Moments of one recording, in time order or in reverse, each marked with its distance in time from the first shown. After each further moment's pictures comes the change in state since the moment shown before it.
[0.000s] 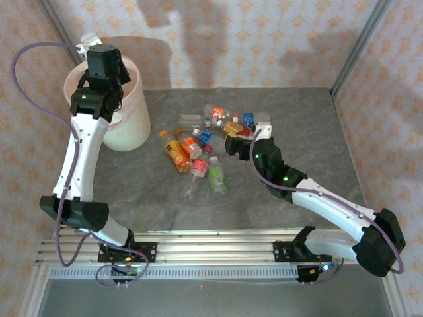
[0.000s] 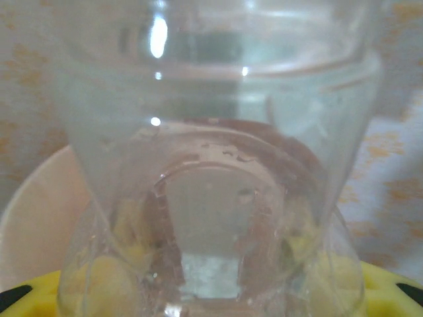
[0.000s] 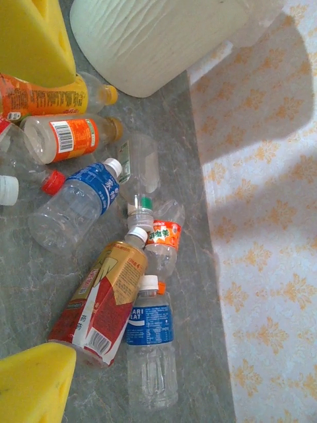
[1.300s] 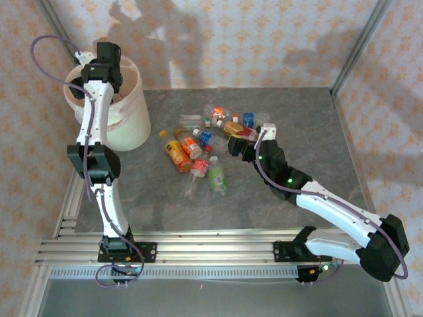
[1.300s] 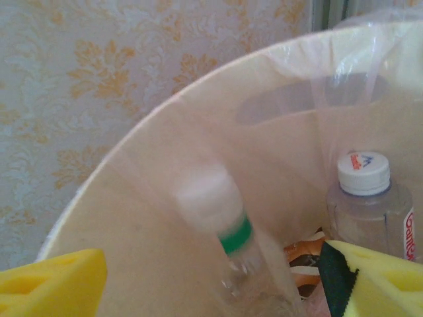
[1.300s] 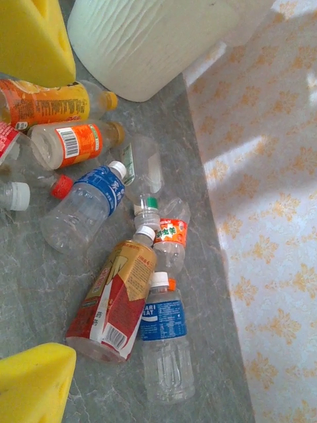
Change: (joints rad) left arm 0.182 0.551 0.457 -0.405 -0.298 -0.090; right arm 0.000 -0.053 -0.001 -0.078 0.001 0.076
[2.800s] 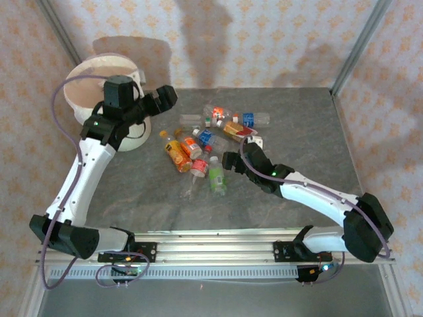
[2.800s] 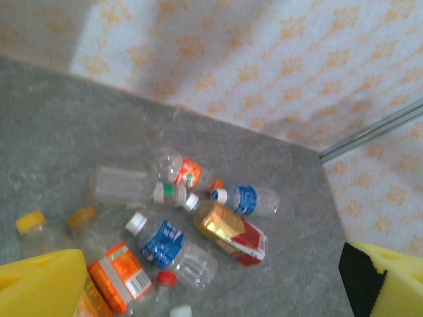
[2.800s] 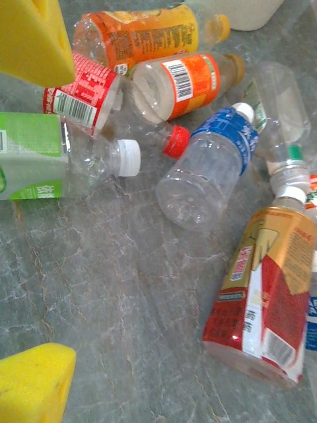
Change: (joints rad) left arm -0.322 -0.785 -0.882 0.507 0.988 -0.161; right arm 0.003 0.211 0.019 -0.206 -0.135 0.181
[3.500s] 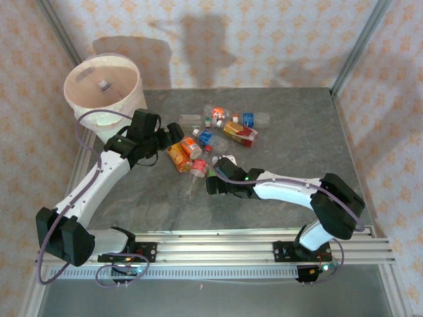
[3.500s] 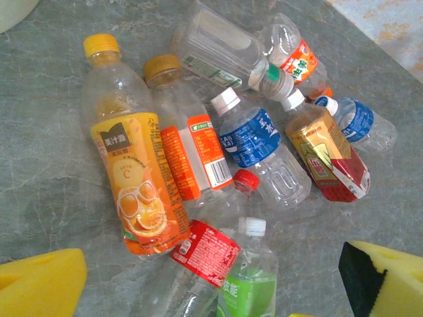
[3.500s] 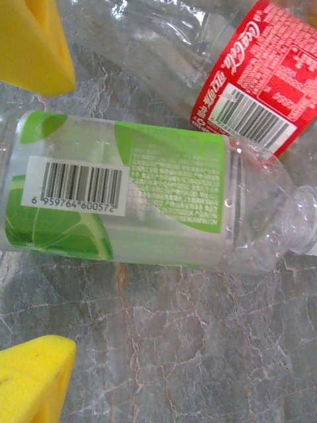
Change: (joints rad) left arm -0.100 -0.041 -0.342 -0.033 -0.136 -0.203; right arm 0.190 0.255 0.076 -0.108 -0.092 -0.030
